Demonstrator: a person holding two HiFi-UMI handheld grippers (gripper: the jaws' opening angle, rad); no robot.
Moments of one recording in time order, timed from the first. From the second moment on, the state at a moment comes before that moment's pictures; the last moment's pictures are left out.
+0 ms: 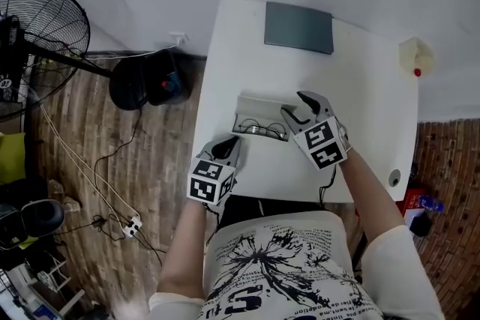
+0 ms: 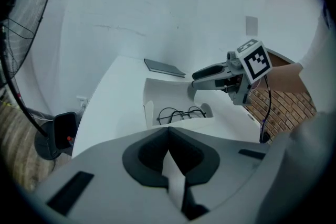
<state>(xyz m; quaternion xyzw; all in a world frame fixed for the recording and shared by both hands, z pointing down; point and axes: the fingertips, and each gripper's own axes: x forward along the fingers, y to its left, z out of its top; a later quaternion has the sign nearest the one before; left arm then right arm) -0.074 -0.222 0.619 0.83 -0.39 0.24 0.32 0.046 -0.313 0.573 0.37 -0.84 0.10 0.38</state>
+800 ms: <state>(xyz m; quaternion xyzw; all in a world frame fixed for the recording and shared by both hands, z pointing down) -0.088 -0.182 0.471 0.89 -0.39 0.17 0.18 0.060 -0.202 0.422 0.50 -0.85 0.08 0.15</state>
